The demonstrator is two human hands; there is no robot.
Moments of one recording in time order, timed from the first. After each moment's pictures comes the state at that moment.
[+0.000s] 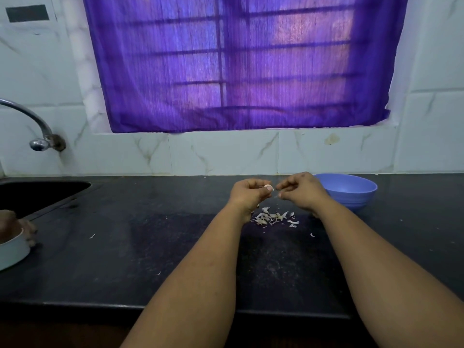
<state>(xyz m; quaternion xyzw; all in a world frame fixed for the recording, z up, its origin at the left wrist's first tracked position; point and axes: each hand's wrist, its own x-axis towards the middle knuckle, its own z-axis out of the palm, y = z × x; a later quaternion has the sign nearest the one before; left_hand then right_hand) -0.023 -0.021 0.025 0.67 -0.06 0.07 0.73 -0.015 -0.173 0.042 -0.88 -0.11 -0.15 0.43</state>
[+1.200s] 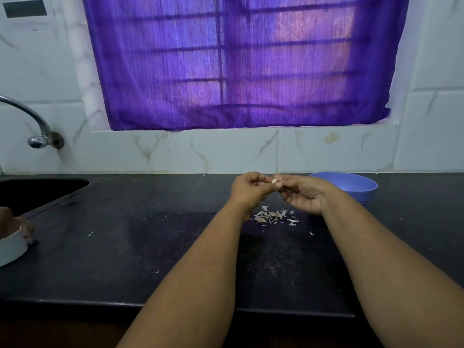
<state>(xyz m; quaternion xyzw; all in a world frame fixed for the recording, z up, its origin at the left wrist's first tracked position) -0.029 -0.023 0.030 0.70 -0.11 0.11 0.69 -0.016 -0.171 0.052 -0.60 -0.06 0.13 0.79</state>
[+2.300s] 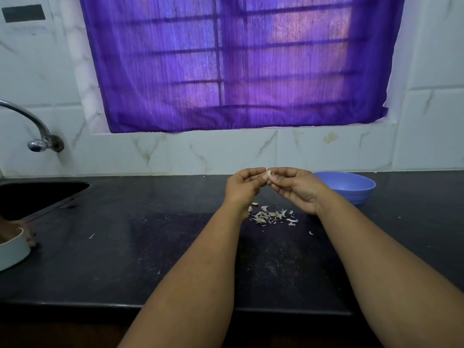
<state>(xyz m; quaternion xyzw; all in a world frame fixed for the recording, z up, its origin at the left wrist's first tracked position) -0.027 -0.019 0.032 0.59 -0.11 0.13 0.79 -0.023 -0.162 0.050 -0.57 -0.15 0.05 0.81</state>
